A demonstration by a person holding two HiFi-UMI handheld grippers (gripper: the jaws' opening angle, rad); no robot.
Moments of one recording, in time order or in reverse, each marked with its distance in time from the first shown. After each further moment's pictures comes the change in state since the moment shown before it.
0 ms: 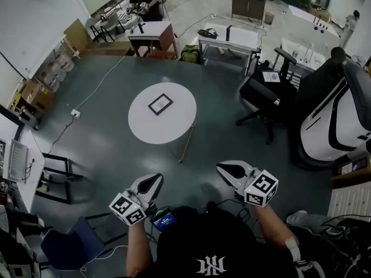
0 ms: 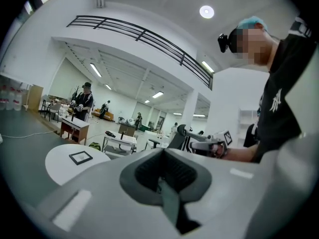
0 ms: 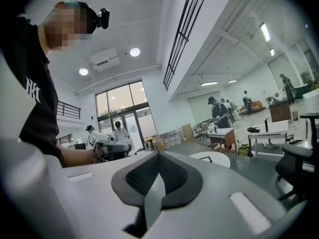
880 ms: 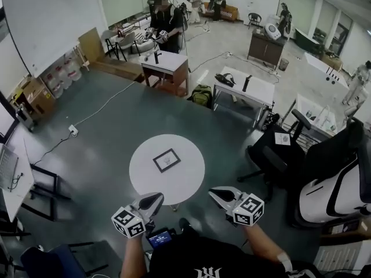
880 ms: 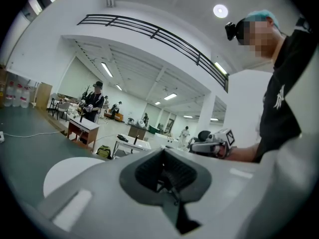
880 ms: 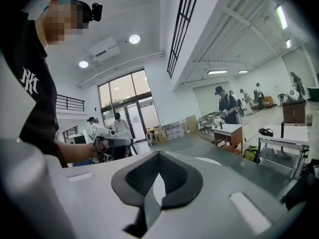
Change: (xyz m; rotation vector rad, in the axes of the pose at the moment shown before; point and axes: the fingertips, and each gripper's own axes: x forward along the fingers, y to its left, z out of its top) left arm 0.143 0.234 0.072 -0.048 -0.025 0.093; right arm 0.209 -0.200 0.068 -0.049 0.128 0.087
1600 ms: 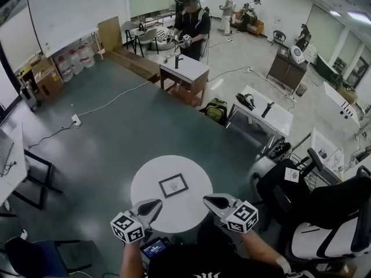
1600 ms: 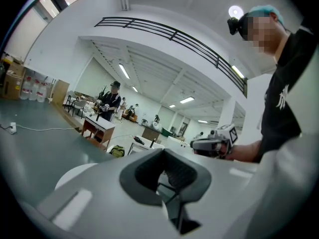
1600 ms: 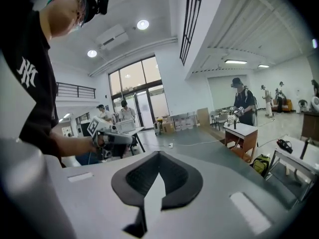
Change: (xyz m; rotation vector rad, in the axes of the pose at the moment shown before) left arm 0.052 0.168 0.032 -0.097 -0.033 0.150; right arm 0.169 -0.102 0.052 -0.122 0.140 0.127
